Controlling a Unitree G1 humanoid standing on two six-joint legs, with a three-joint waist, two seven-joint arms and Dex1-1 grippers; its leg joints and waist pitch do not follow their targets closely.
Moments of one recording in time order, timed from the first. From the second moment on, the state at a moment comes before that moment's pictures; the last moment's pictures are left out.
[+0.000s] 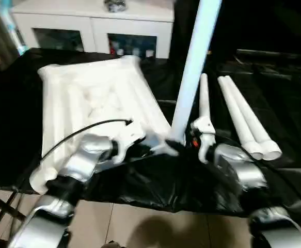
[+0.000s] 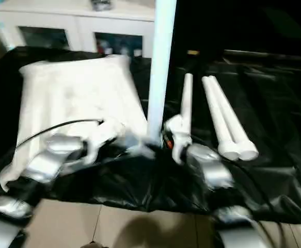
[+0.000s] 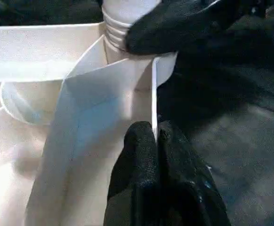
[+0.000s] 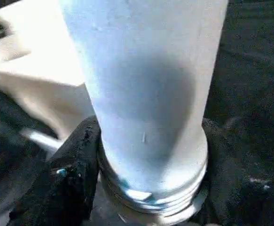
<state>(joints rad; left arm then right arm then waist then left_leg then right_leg) -0.59 0.25 -0.26 0.57 0.09 0.19 -0.92 -0.55 -0.13 0.04 0.73 0.10 0.08 0.65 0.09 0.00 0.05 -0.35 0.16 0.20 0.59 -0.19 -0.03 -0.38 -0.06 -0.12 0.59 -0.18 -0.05</state>
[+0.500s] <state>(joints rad) -0.62 0.11 -0.24 0.59 0.15 0.29 -0.67 -0.65 -0.02 -0.07 0.91 0.10 0.01 0.34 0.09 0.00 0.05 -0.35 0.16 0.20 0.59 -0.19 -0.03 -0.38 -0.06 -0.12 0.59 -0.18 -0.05</state>
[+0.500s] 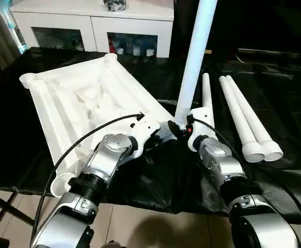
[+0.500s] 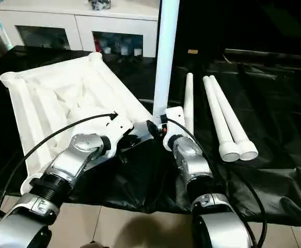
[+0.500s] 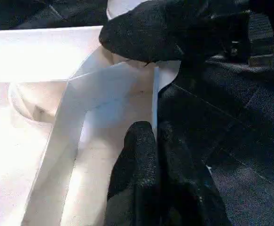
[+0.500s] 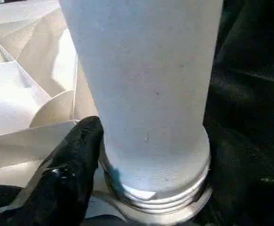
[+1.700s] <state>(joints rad) -0.62 0.56 0.02 0.39 0.17 0.39 -0.55 -0.18 -0.26 0.11 -0.02 0.22 0.41 0.65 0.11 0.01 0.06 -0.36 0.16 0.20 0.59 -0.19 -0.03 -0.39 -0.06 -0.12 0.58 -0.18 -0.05</state>
